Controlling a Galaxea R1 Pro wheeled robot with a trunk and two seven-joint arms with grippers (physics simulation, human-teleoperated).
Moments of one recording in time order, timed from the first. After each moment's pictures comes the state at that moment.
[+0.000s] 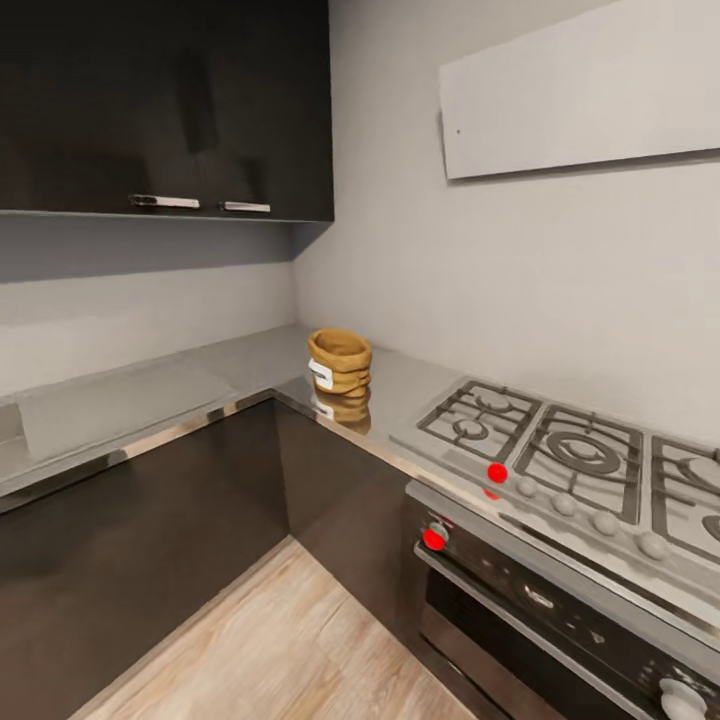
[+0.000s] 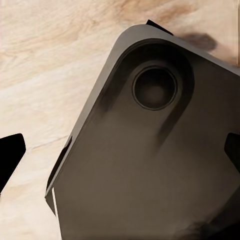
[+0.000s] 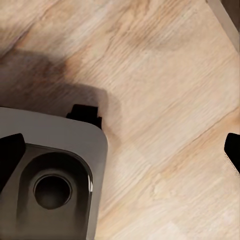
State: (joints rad) left arm 0.00 0.01 0.04 -0.04 0.45 -0.06 0.09; right arm -0.20 -0.11 -0.45 0.03 0.61 -0.08 0.03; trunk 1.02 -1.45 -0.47
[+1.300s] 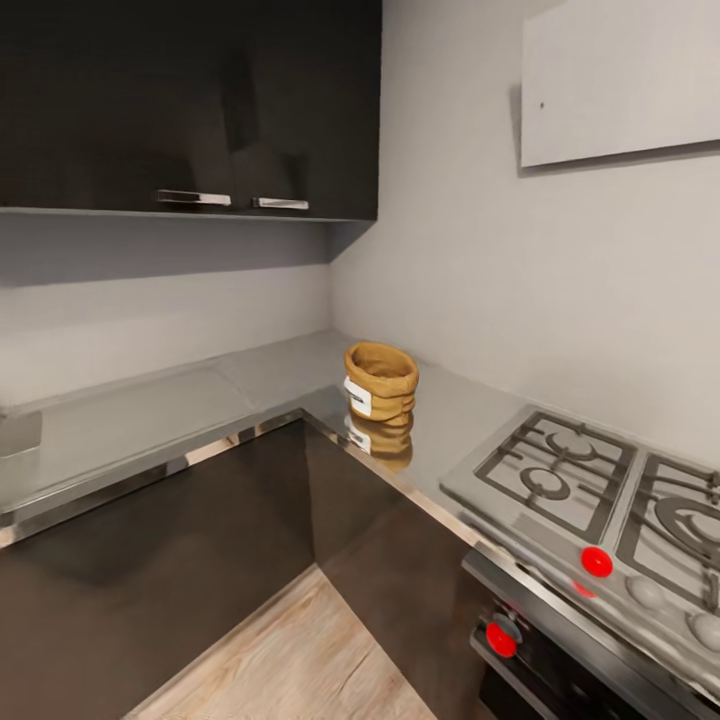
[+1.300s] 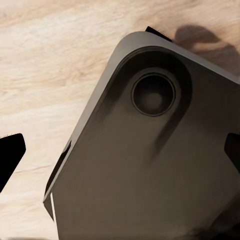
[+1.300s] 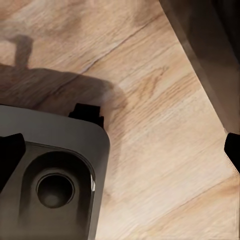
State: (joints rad) left arm 0.00 0.01 0.04 -0.05 0.46 -0.08 0.09; right arm -0.20 -0.10 -0.45 0.03 0.62 -0.07 0.03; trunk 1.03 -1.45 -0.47
